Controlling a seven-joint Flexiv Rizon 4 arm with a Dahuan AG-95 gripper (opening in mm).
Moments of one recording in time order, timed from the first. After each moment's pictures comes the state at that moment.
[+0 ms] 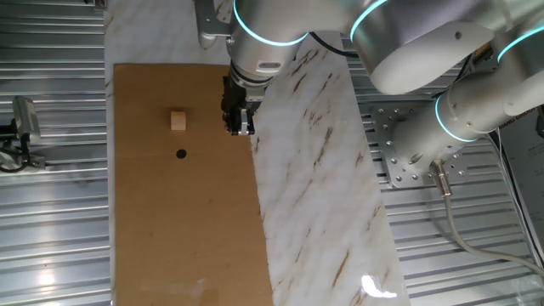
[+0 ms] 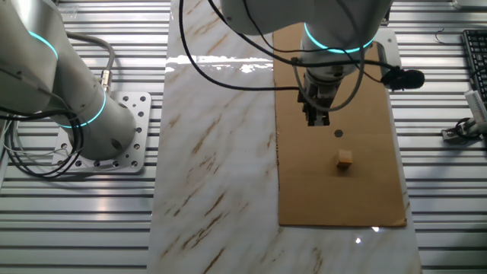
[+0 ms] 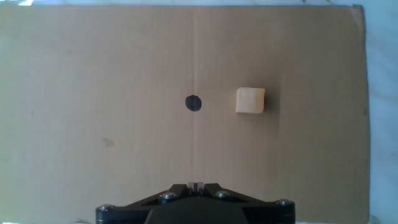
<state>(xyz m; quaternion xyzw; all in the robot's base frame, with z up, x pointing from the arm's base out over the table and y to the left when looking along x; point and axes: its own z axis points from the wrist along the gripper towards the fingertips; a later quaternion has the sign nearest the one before) 0.507 -0.016 0.116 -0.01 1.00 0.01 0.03</state>
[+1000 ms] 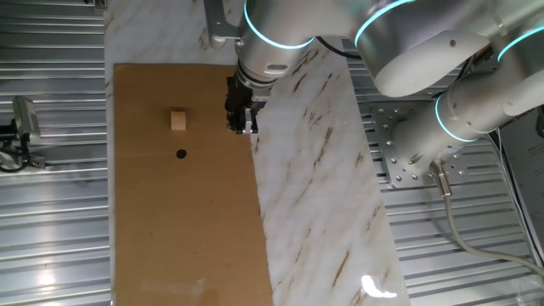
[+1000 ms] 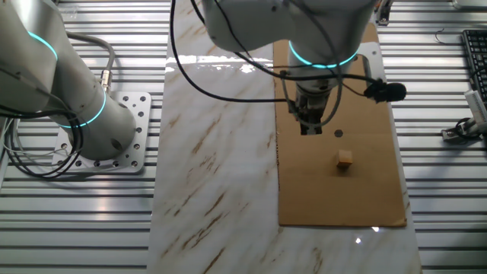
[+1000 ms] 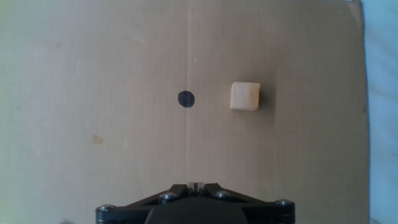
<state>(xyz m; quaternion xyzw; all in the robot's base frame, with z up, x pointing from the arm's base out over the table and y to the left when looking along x) 0.496 -0.026 0.103 -0.02 1.00 0.01 0.04</state>
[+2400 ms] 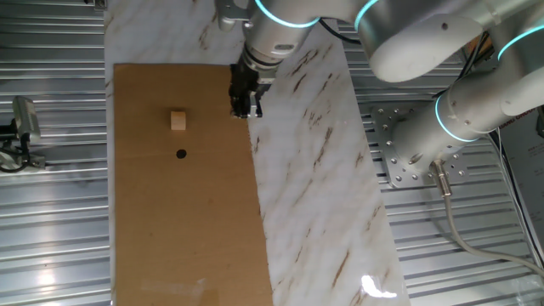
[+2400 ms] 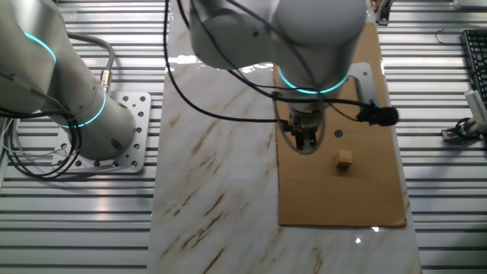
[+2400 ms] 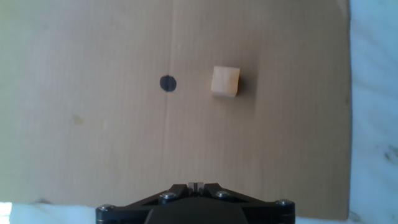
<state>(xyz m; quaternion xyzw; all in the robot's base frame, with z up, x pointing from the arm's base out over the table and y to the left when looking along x) 0.492 -0.056 0.099 -0.04 1.00 0.02 0.04</state>
